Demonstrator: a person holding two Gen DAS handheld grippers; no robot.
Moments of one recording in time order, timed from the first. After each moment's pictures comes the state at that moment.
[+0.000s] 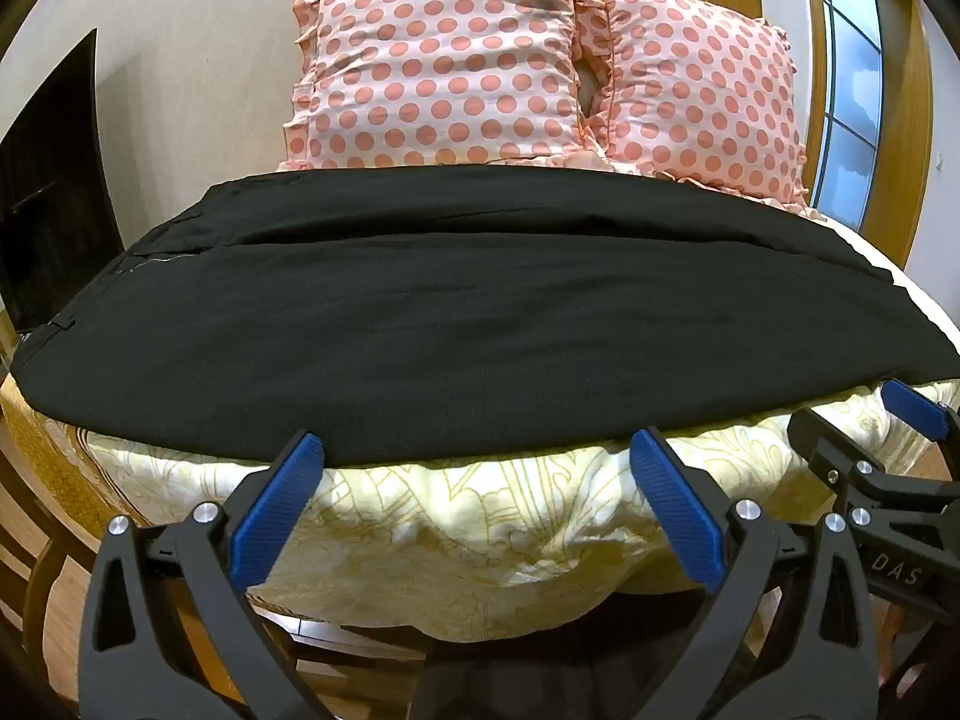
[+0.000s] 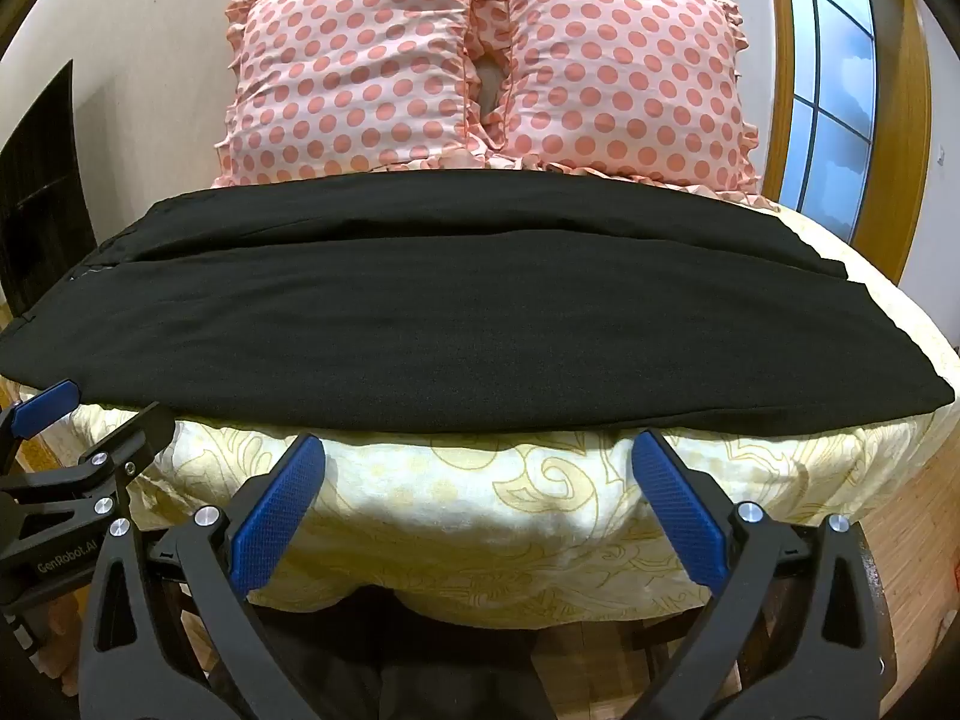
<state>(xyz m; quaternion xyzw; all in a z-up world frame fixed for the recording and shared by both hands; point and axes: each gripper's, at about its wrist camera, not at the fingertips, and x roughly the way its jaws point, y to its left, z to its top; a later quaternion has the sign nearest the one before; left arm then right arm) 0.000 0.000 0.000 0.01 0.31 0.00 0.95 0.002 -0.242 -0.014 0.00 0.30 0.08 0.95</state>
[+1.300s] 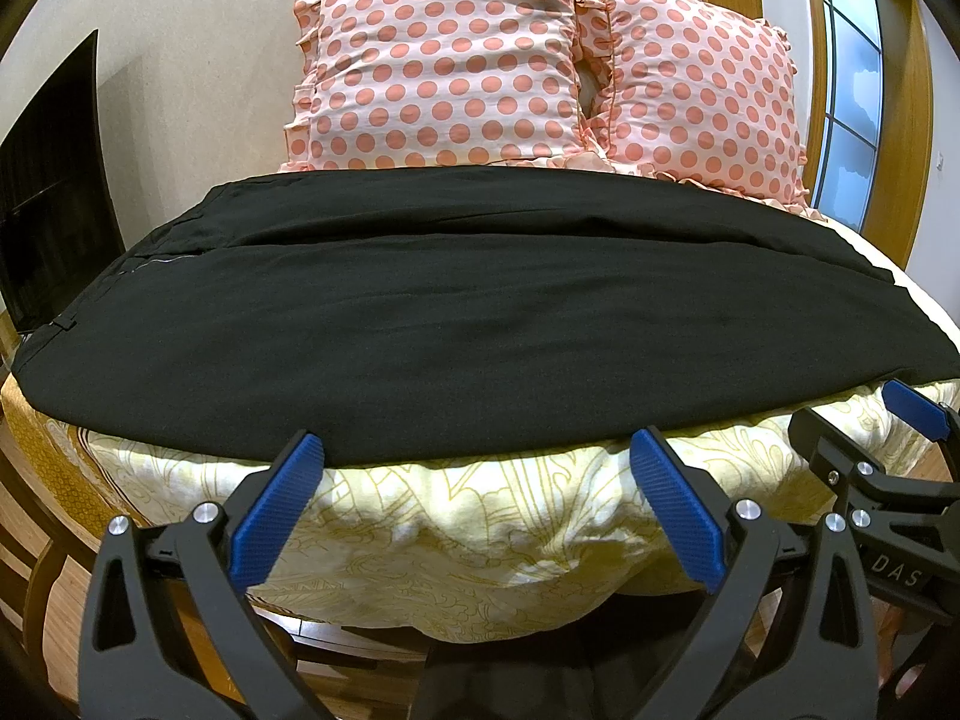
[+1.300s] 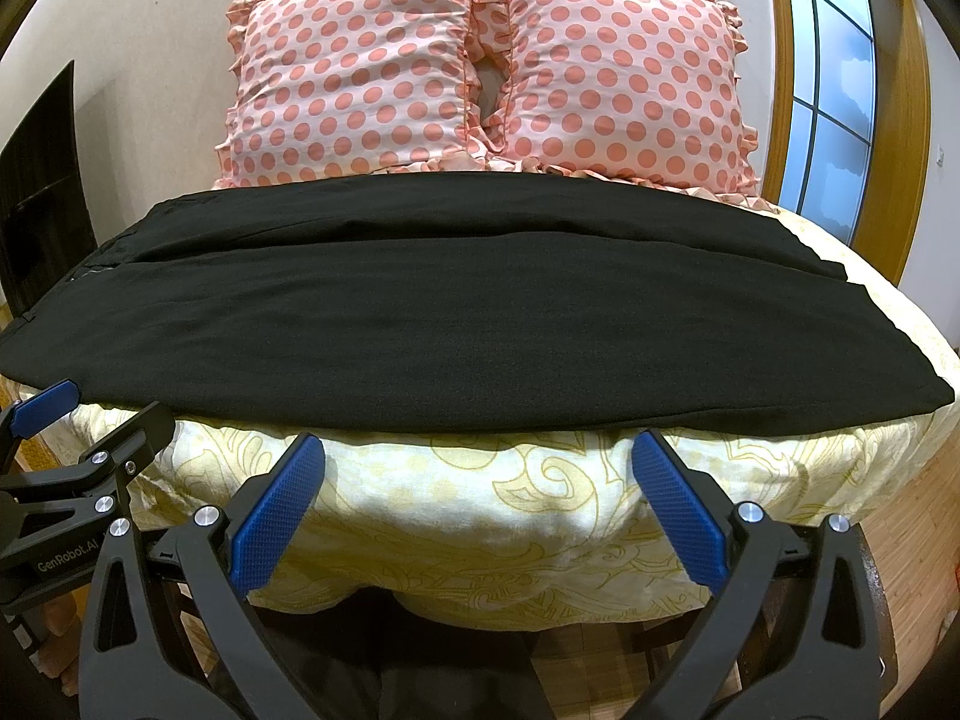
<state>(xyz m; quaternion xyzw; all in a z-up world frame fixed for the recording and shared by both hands) 0.000 0.000 0.000 0.01 0.31 0.00 0.95 0.001 -0.243 -0.014 0.00 0.30 0.08 0.95</state>
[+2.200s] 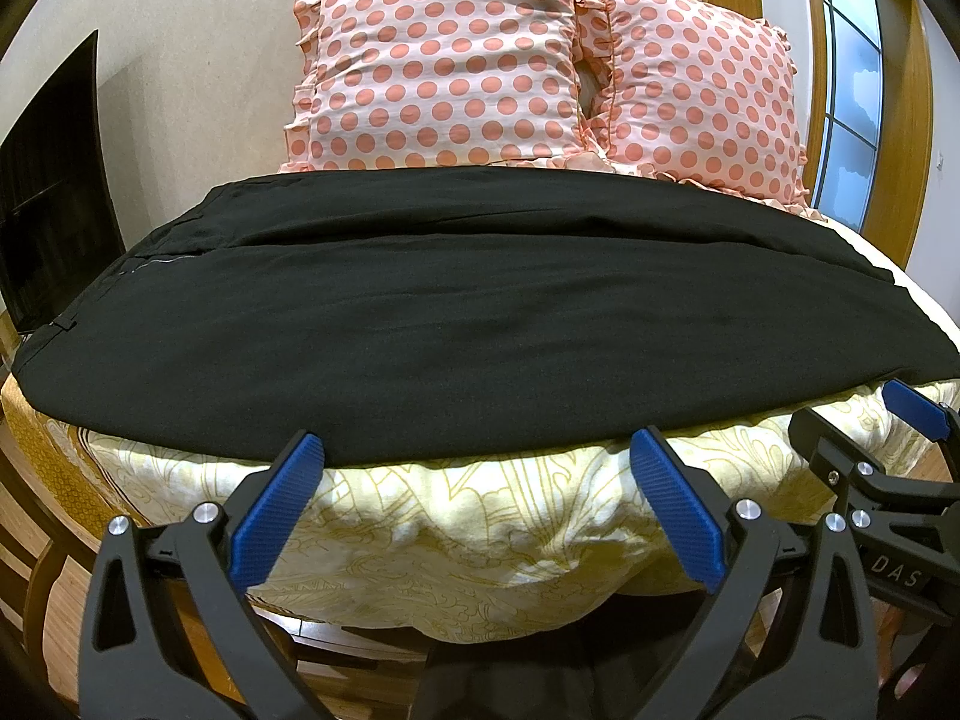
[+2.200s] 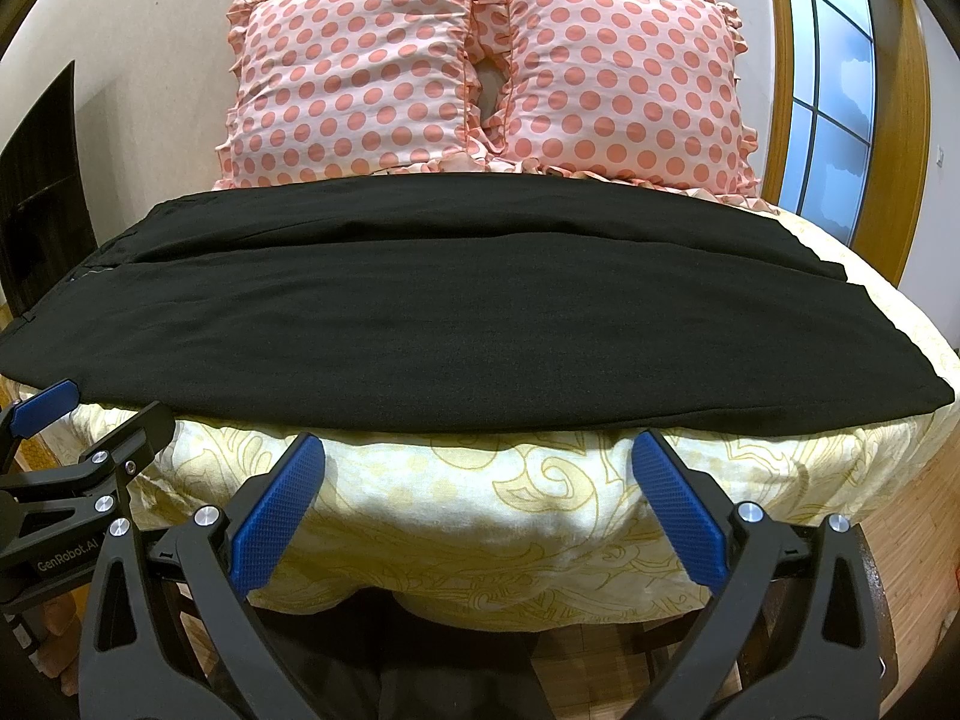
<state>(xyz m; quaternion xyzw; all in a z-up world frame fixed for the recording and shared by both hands) 0.000 0.000 0.000 0.01 0.31 0.00 0.95 0.000 -0.242 -0.014 0.00 0.30 0.08 0.95</state>
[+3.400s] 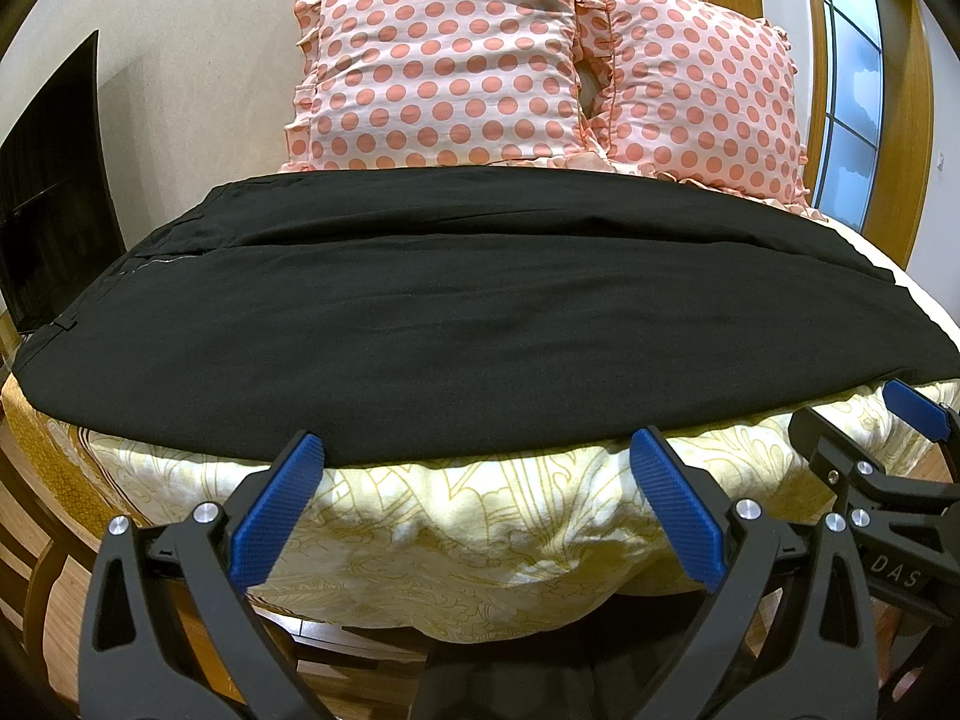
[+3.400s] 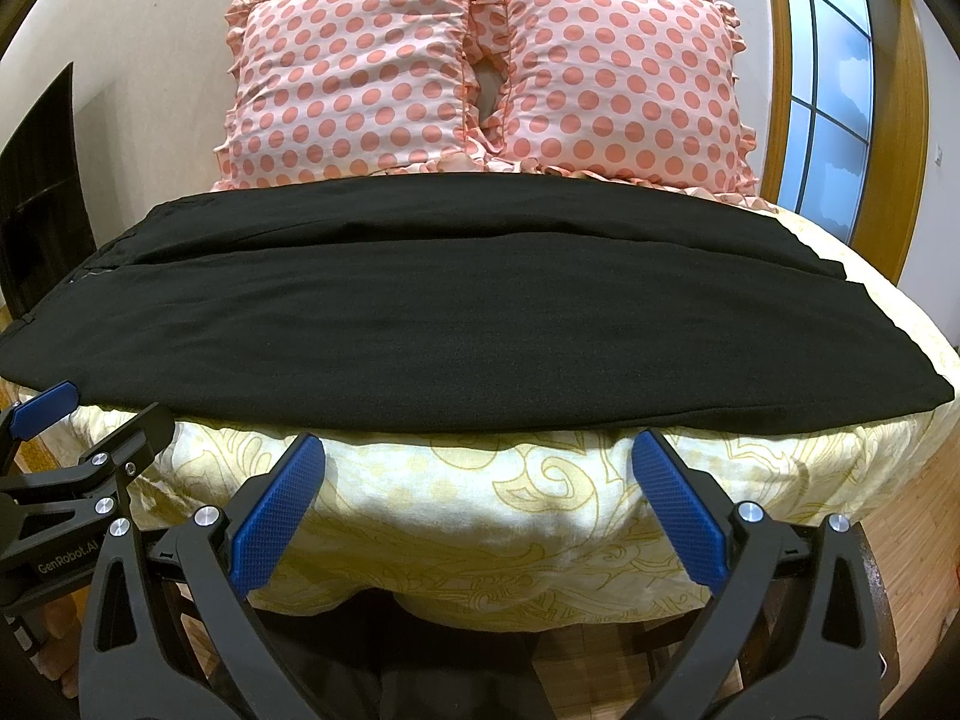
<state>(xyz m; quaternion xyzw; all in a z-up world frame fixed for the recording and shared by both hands) 0.000 0.000 0.000 0.01 0.31 0.00 0.95 -0.001 -0.242 -0.014 0.00 0.29 0.08 0.95</state>
